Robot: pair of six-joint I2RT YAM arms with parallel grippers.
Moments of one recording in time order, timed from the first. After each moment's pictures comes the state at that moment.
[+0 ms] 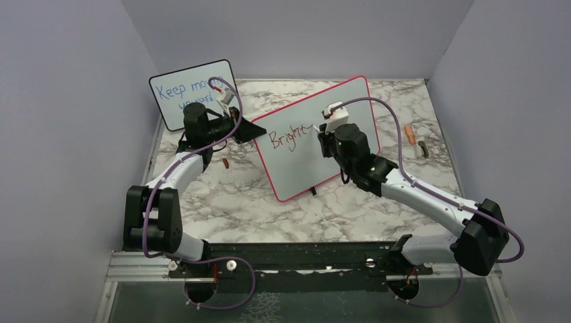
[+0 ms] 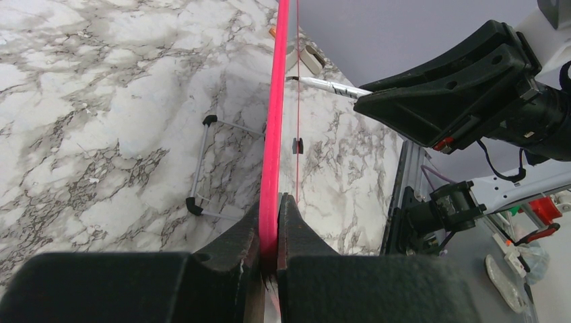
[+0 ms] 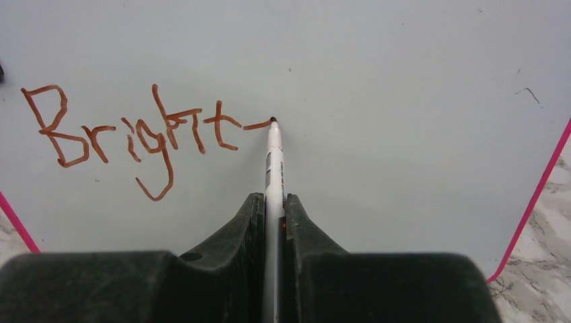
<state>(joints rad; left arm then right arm) -0.10 1.46 0.87 0.46 1.02 -0.50 0.77 1.28 0.95 0.01 0.41 0.05</state>
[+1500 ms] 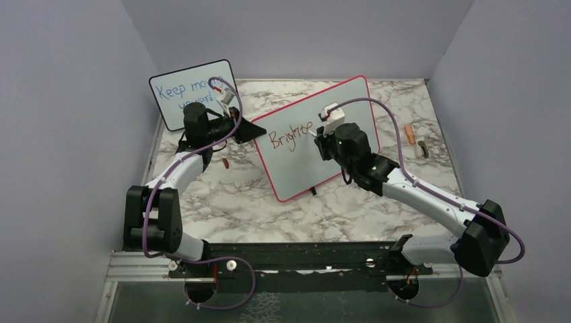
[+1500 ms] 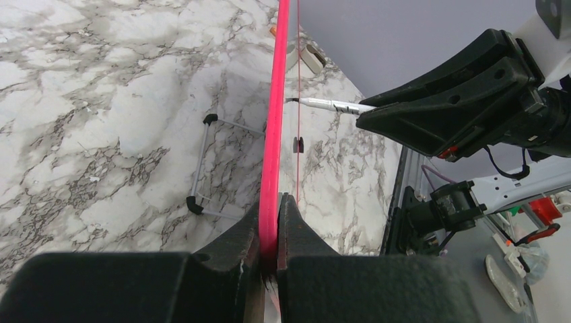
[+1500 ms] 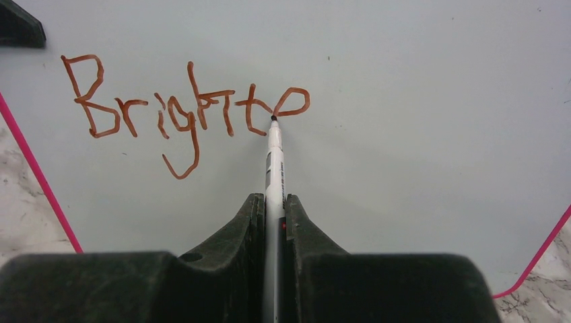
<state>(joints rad) -0.10 1.46 0.87 0.45 1.02 -0.50 0.76 1.28 0.96 -0.03 0.29 0.03</state>
